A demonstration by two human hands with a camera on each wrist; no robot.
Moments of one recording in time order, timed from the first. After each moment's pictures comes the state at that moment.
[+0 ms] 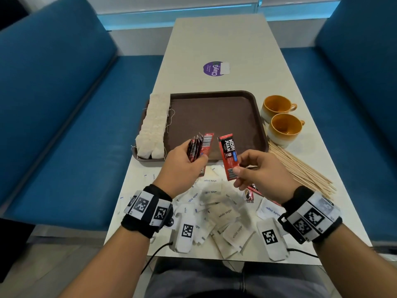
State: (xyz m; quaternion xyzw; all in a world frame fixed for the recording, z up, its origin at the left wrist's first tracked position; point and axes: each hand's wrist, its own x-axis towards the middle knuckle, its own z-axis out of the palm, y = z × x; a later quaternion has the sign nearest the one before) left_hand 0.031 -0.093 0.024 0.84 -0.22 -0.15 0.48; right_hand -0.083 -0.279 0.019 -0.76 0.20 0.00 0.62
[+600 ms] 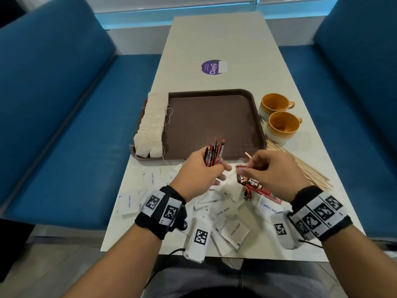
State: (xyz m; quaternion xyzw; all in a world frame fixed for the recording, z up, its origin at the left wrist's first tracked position) left_hand 0.006 -0.121 0.020 0.76 -0.17 -0.31 0.54; right_hand -0.096 -0.303 0.016 -0.89 0.22 -0.04 0.41
